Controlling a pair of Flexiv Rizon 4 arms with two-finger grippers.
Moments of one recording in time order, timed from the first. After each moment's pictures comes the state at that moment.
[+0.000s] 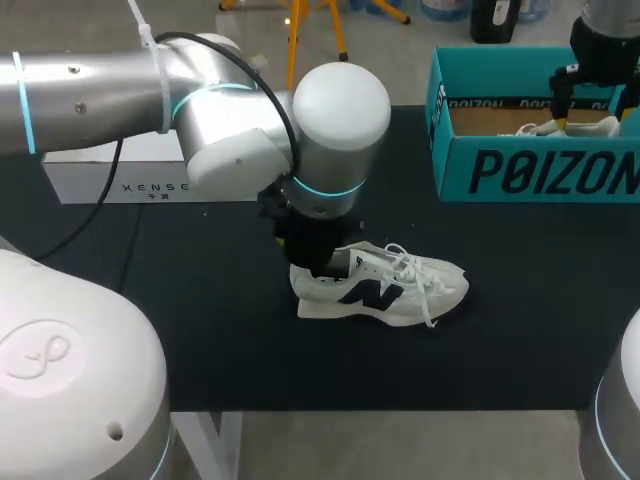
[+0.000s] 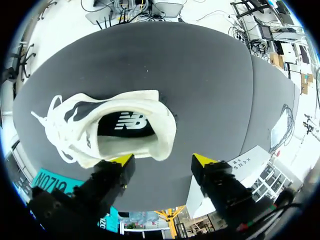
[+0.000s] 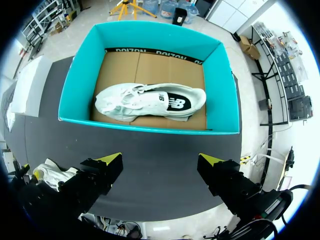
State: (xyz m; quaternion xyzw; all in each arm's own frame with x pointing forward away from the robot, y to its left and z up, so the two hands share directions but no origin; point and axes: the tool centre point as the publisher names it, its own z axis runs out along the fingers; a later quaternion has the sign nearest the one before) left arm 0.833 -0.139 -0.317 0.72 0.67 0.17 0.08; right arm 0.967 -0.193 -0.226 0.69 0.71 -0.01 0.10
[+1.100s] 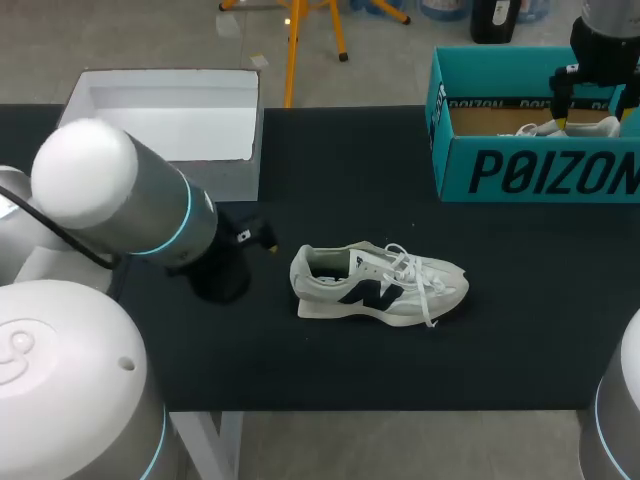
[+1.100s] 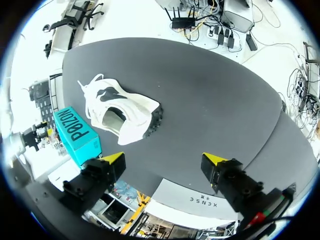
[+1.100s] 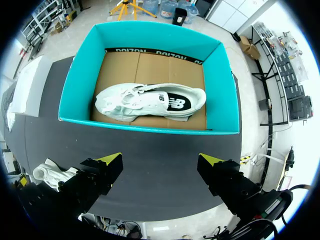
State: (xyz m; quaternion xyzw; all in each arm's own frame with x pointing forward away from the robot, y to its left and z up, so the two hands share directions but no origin) left arm 0.768 -0.045 -0.293 0.55 0.79 0.01 0.26; right arm 0.967 -0.193 -0.226 0.69 0.71 -0.01 0.10
